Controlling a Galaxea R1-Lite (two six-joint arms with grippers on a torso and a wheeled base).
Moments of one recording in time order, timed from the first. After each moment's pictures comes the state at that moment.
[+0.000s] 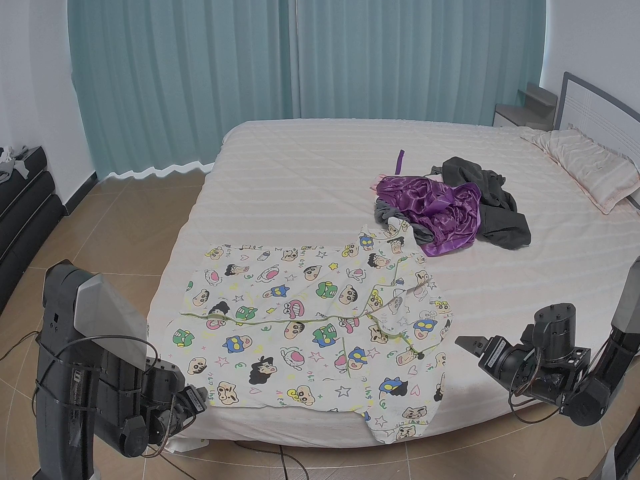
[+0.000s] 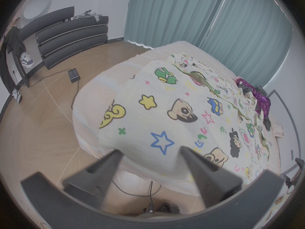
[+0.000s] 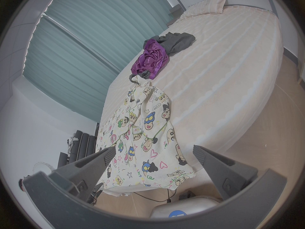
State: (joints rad) left arm -0.26 2.50 -0.17 -1.50 0.25 -0.72; right arm 0.38 1.95 -0.17 -1.19 -0.08 0.91
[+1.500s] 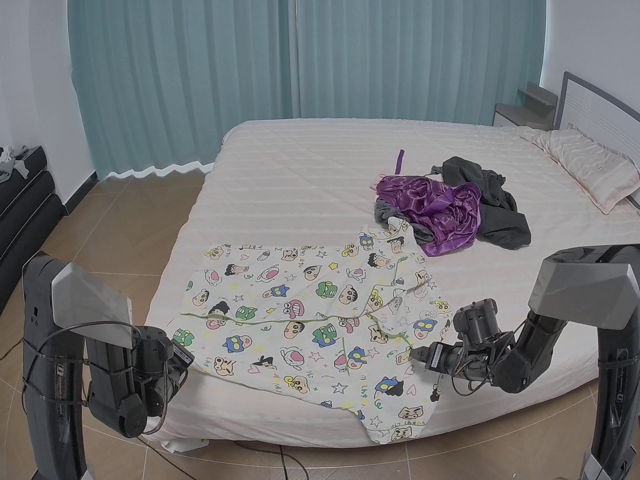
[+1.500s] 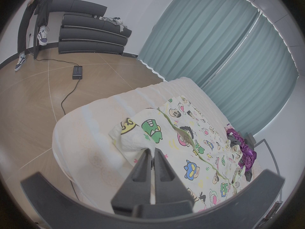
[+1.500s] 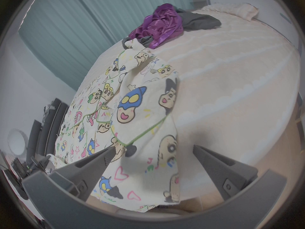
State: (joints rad) left arm -0.19 2.42 -0.30 -1.55 0.34 -0.92; right arm 0.39 2.34 -0.67 -0.86 -0.08 0.63
